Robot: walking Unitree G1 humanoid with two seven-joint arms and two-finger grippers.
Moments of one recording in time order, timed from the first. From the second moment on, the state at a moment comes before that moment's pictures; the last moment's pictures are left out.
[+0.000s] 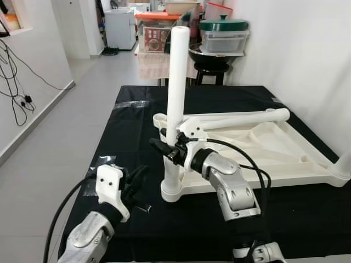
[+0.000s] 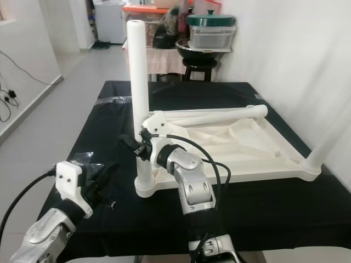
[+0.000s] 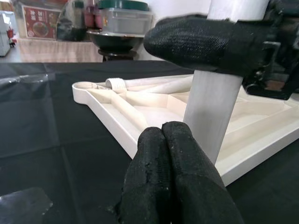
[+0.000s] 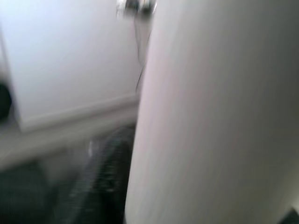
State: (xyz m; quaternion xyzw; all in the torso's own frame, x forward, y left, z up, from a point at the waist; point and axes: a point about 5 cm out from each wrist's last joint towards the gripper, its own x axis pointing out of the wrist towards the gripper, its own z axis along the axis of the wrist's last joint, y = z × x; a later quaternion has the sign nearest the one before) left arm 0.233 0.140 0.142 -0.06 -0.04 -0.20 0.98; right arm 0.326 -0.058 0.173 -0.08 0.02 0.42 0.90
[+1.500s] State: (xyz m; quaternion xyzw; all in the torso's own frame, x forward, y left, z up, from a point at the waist) left arm 0.228 0.138 0.140 -0.06 -0.03 -0.19 0.98; right arm 0.342 -0.079 0.176 0.00 0.00 0.51 0.86
